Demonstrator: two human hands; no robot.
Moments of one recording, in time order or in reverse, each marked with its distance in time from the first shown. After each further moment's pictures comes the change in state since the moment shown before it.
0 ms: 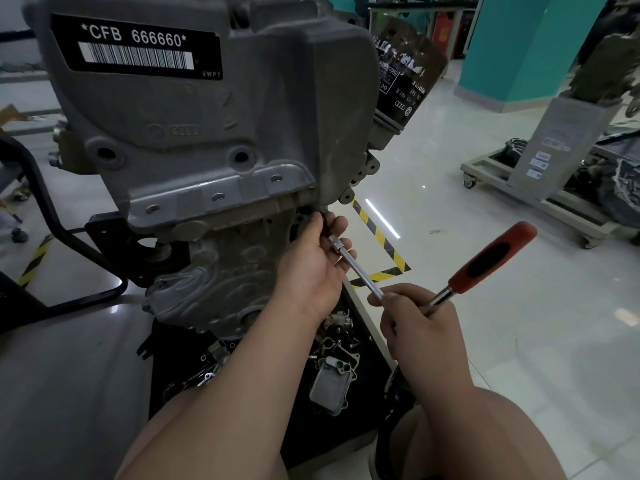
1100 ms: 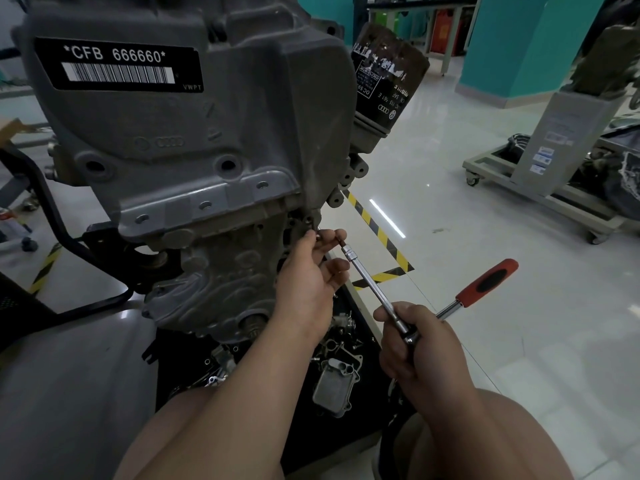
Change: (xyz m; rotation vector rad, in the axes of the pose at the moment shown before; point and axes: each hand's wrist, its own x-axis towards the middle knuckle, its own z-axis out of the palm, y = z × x) left_hand -0.013 -0.013 -0.002 0.168 0.035 0.125; right_hand 0.007 0.031 -0.020 0.480 -0.192 0.255
